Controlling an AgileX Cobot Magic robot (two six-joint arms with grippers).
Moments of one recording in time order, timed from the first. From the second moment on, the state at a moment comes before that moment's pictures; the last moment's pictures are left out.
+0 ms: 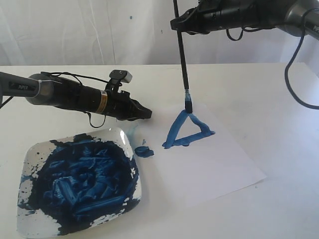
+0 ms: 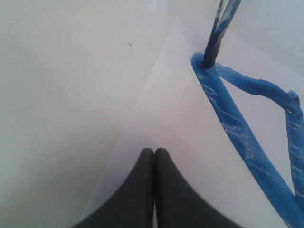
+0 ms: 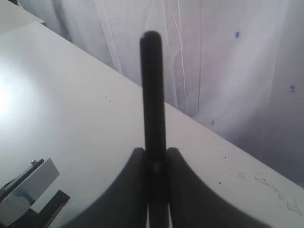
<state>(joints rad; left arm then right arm) -0.32 2.37 -1.62 1.67 -0.73 -1.60 0.28 2.30 -2.10 1.20 0.79 -1.28</state>
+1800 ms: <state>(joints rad) -0.32 2.37 -1.62 1.67 -0.73 -1.60 0.25 2.14 -2.10 1.17 1.10 -0.91</state>
